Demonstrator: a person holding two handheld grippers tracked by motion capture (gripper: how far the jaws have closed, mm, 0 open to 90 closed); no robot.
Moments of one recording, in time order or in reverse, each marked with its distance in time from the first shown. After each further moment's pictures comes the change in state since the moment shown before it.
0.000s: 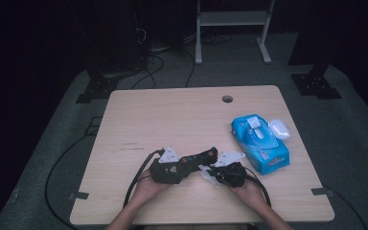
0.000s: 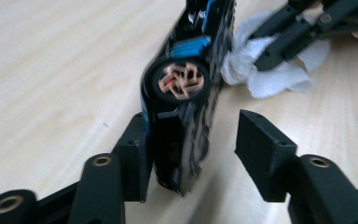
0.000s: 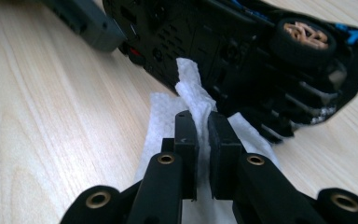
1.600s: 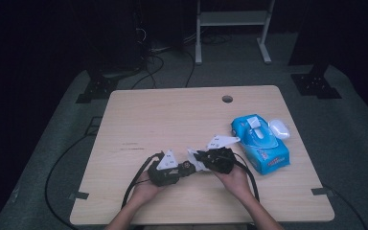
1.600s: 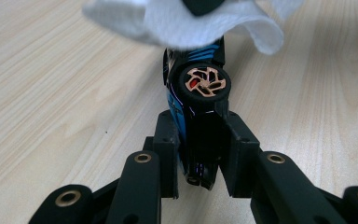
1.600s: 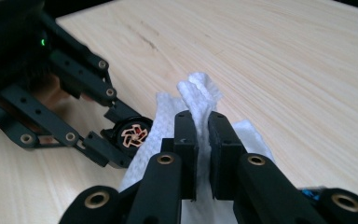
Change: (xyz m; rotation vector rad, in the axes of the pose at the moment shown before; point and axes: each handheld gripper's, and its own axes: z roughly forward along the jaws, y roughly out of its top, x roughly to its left) left arm -0.008 -0.005 -0.008 -0.026 0.006 0.100; right arm -0.001 0.059 -0.005 -0.152 0.028 0.124
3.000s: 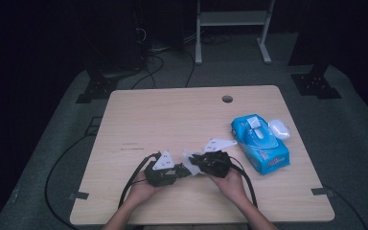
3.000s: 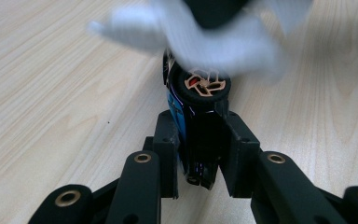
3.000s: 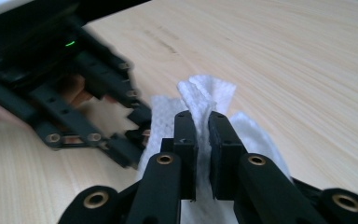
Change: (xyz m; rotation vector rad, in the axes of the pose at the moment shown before) left arm 0.004 -0.006 -0.008 0.005 -0.023 0.001; right arm 0.020 -0.001 0.009 -0.013 0.036 0.000
